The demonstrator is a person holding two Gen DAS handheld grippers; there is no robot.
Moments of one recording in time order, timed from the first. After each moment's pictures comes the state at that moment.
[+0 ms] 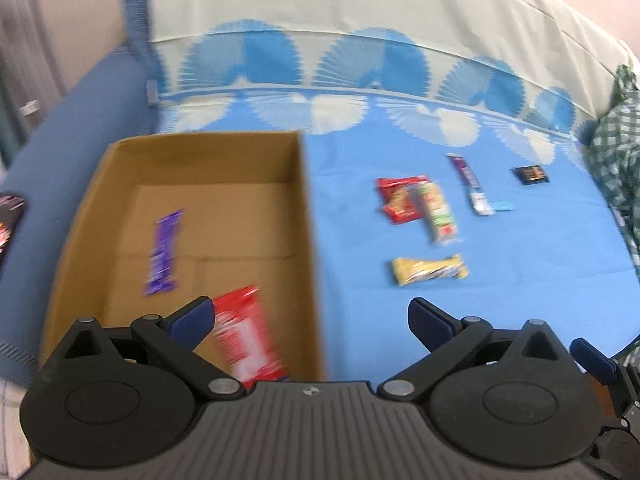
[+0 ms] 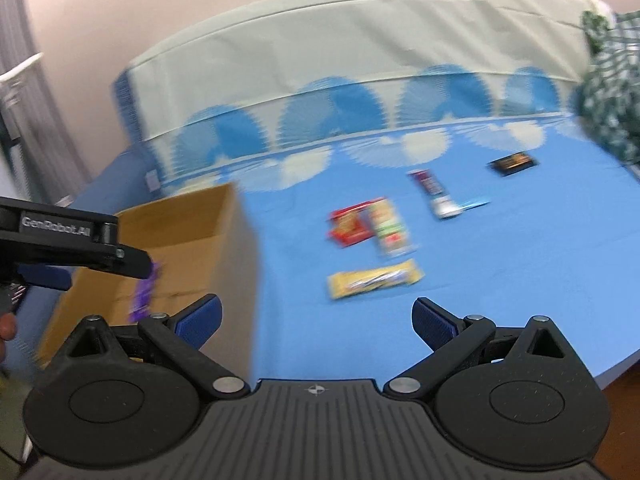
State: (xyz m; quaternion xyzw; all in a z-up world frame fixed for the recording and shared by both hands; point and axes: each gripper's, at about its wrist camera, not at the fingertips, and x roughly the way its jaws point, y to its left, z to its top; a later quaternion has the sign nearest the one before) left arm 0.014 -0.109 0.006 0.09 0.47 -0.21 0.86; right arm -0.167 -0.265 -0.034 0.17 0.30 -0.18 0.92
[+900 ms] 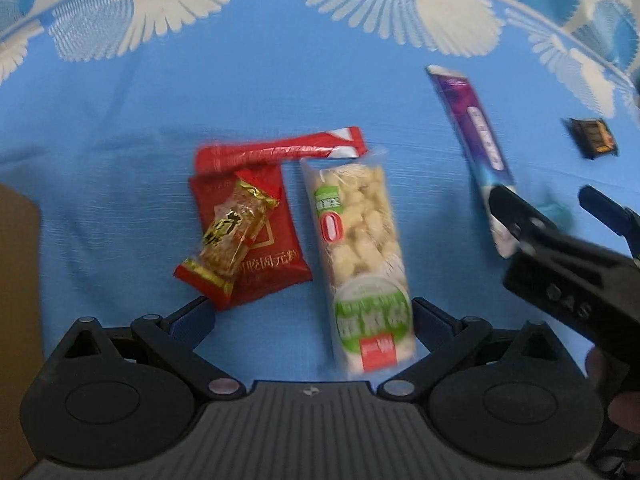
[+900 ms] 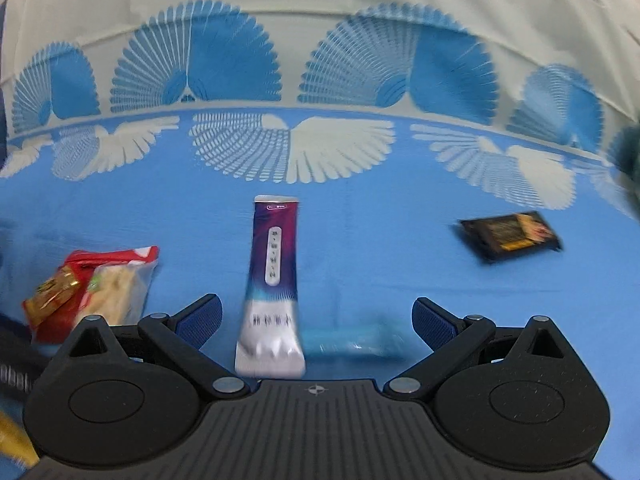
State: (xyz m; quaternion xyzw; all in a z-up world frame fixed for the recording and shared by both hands) left arm 0.175 -0.379 -0.220 0.12 0.59 -0.20 0.77; right arm 0.075 -0.539 -0.210 0.06 0.37 -0.16 0.91
